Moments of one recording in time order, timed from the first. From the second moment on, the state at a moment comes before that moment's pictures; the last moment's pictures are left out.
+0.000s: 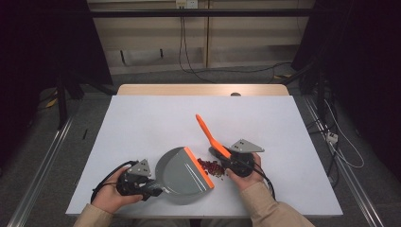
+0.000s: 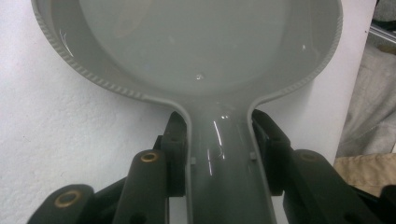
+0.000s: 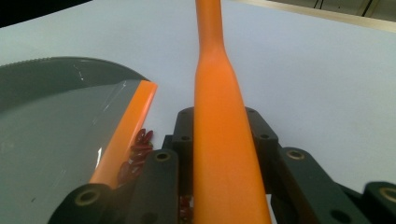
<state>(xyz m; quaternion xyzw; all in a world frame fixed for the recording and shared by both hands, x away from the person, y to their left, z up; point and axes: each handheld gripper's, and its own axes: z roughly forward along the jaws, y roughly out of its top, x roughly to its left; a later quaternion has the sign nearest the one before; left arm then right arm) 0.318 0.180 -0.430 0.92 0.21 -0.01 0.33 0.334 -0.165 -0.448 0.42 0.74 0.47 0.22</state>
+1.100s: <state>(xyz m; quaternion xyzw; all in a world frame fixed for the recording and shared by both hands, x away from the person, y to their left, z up) 0.318 0.173 -0.432 0.92 0.21 -0.02 0.33 0.328 -0.148 -0.450 0.42 0.74 0.48 0.22</state>
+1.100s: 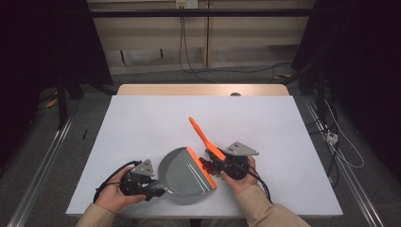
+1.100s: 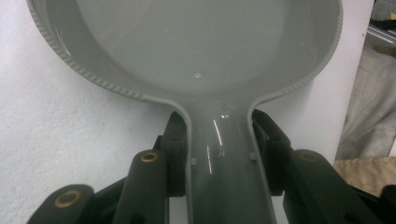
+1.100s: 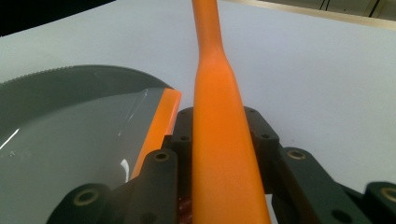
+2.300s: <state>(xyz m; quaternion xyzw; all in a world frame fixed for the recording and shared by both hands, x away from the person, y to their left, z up) 0.316 0.164 -0.433 0.93 0.19 -0.02 0.31 0.323 -0.122 -0.453 0.44 0.72 0.50 0.20</state>
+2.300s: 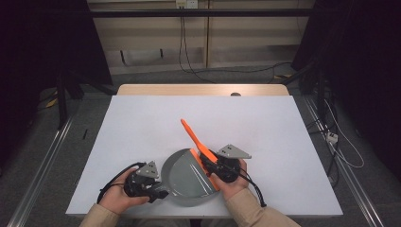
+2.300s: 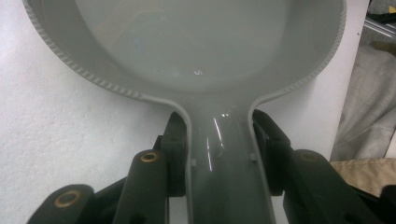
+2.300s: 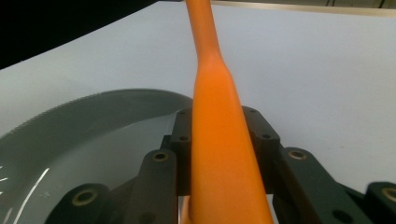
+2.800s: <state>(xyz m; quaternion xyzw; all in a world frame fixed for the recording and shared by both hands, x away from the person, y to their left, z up) 0.315 0.164 -0.434 0.93 0.20 -0.02 0.32 0.322 -0.109 -0.449 0.44 0.71 0.54 0.16</state>
